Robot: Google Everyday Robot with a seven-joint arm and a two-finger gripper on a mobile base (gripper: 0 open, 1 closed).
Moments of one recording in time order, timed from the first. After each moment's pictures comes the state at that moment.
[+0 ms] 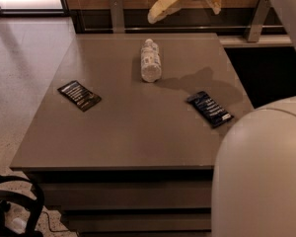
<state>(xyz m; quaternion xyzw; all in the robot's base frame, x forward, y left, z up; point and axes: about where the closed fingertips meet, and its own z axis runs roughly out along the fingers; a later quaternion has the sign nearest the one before) 0.697 -0.108 0.992 -0.17 0.96 0.05 0.23</state>
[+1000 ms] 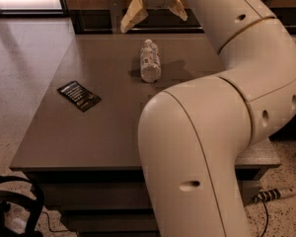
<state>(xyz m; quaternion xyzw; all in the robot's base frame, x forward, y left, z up) 0.747 -0.037 0.948 -0.16 0.97 0.01 0.18</state>
